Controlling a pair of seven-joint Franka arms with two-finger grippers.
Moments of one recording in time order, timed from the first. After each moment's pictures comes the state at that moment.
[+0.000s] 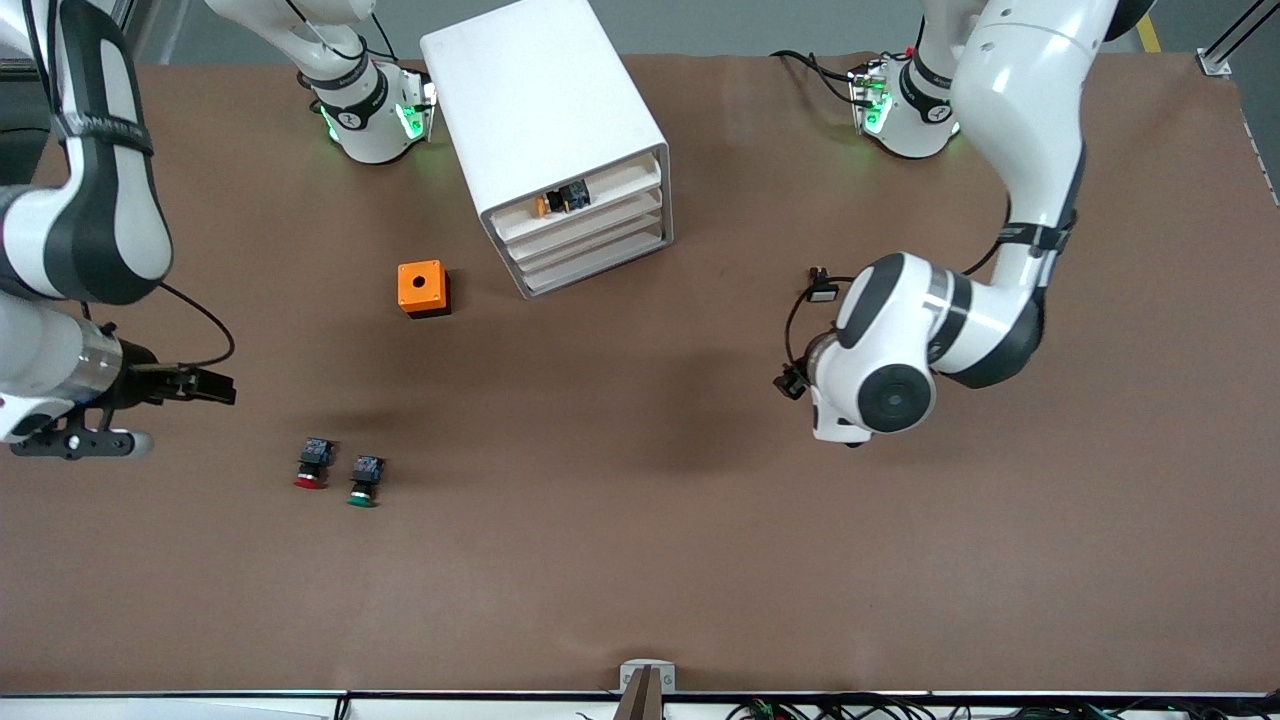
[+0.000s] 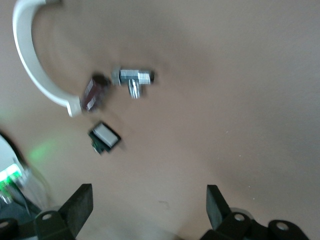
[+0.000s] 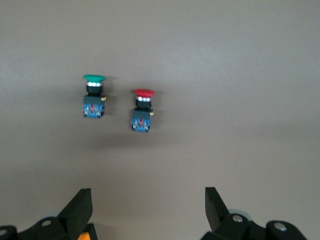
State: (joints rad) left arm -0.38 0.67 -0.11 -1.41 -0.14 1.59 -1.26; right arm -0.05 0.36 -0.02 -1.64 0.01 1.92 -0.05
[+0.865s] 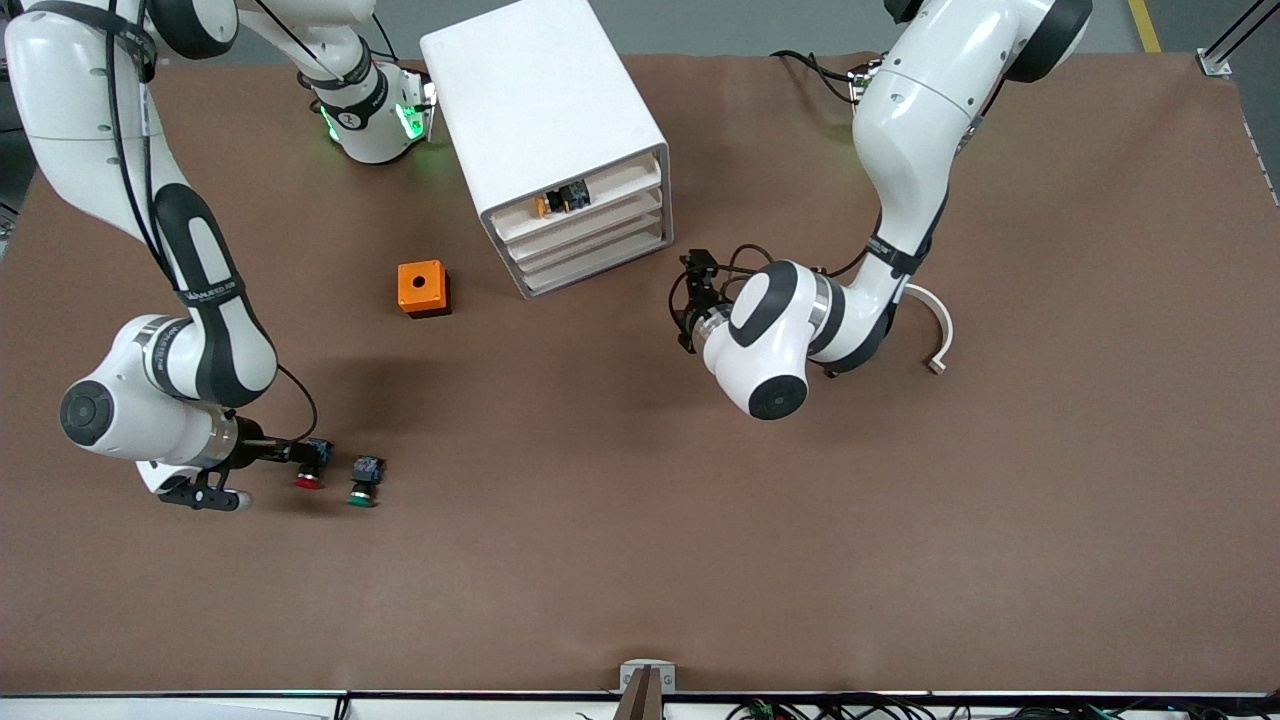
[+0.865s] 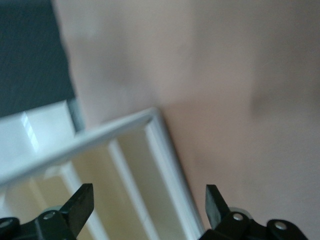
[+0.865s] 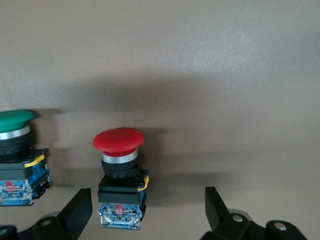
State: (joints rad) left arm -0.52 0.79 -0.11 -1.42 -0.71 1.60 -2.07; right arm -0.08 0.68 -0.02 -1.71 0.15 2.31 -0.05
